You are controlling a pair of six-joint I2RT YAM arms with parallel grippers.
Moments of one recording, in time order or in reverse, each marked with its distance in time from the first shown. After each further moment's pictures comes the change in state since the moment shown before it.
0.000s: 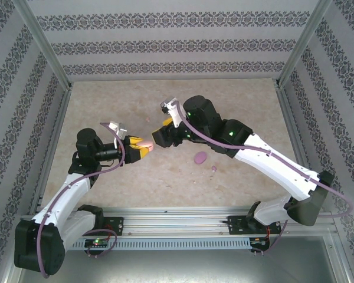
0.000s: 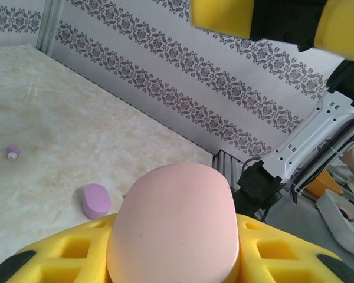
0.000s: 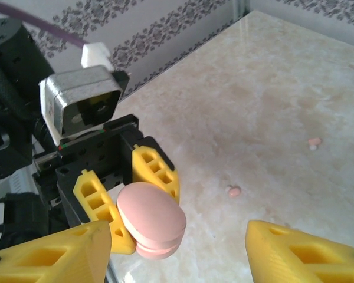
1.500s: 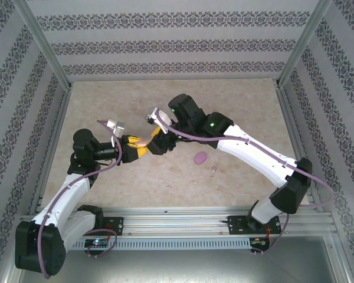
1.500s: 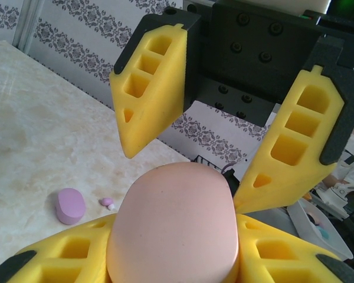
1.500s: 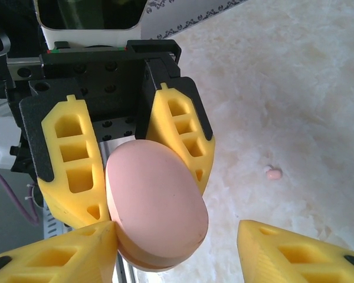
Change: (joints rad) left arm 0.013 -0.003 0.000 0.112 0.071 -0.172; right arm -0.039 0.171 0.084 -0.107 -0.251 -0.222
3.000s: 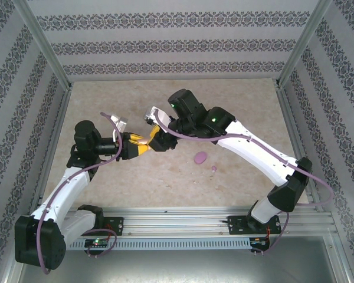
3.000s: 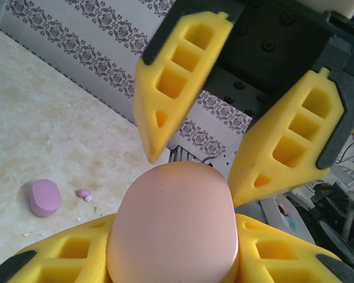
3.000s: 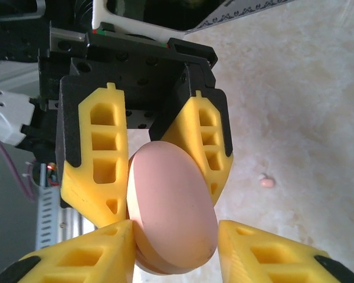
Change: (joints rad) left arm -0.012 0.057 0.115 -0.150 0.071 0.006; right arm 0.004 0.022 0.109 -0.112 0.003 -0.166
